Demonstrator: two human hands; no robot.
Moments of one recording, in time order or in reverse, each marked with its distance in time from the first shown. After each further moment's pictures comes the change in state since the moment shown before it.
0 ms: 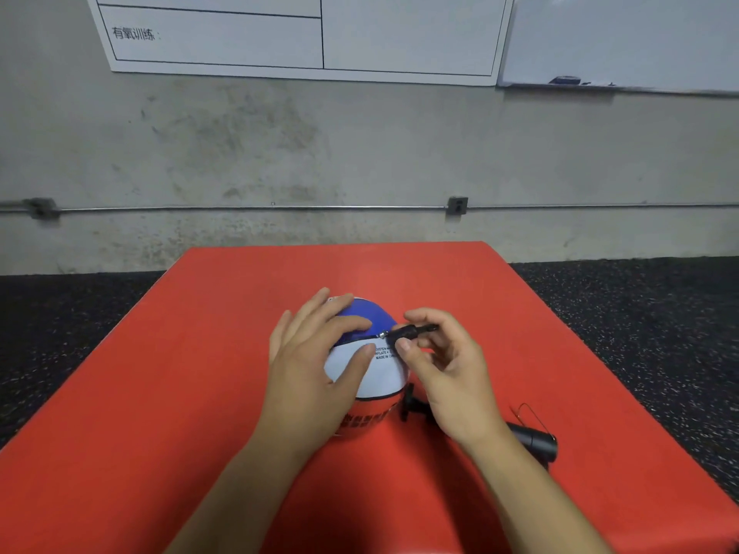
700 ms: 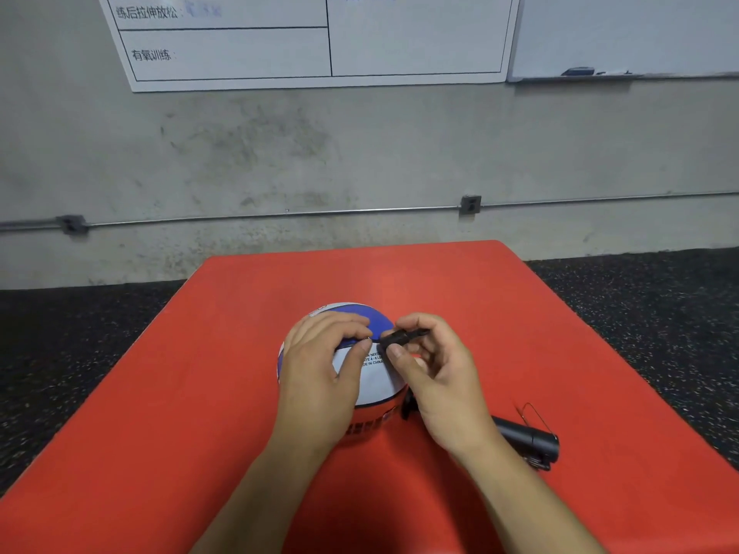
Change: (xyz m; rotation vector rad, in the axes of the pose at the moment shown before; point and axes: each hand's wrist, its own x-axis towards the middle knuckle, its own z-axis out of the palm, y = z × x) left_hand 0.004 0.003 0.001 -0.058 0.097 0.001; right_hand -0.007 -0.004 0.022 0.116 -0.037 0.024
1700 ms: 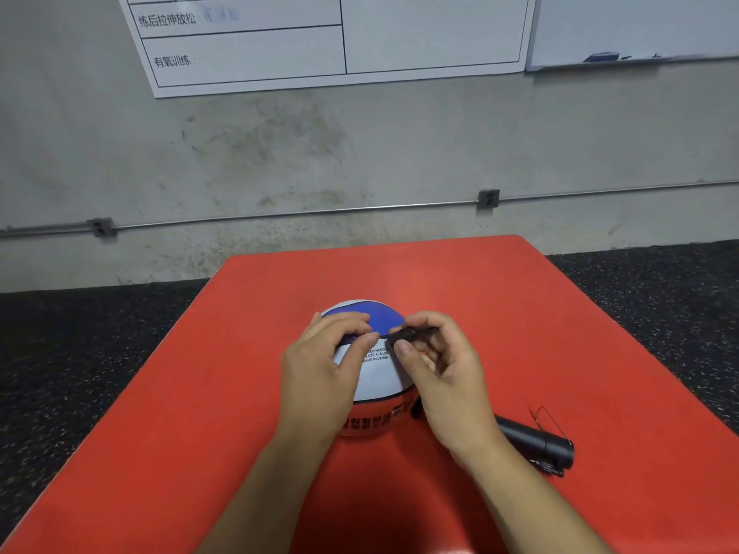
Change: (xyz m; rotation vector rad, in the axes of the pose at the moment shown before) left_hand 0.001 -0.009 -0.015 -0.034 0.033 -0.067; right_hand -0.002 0.010 0.021 0.050 0.035 -0.021
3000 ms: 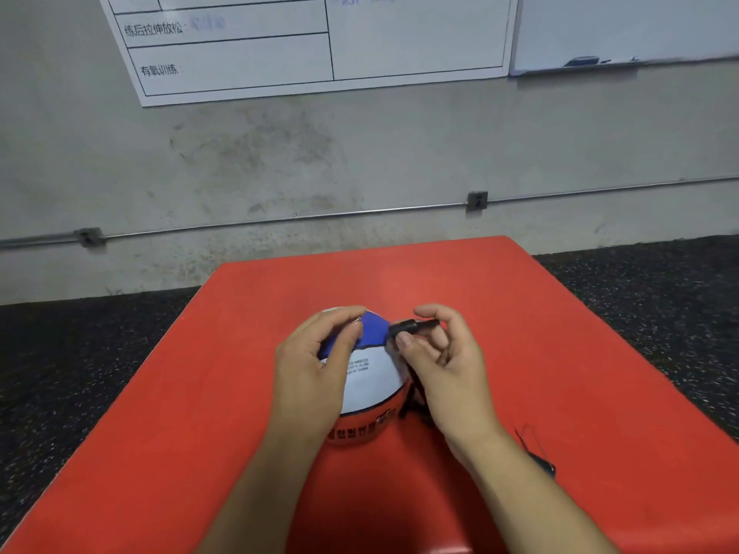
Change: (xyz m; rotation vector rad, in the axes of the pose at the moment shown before) left_hand 0.004 0.016 -0.003 -0.121 -0.015 -0.037; right_hand 0.004 -0.012 -0.007 0.183 0.074 0.089
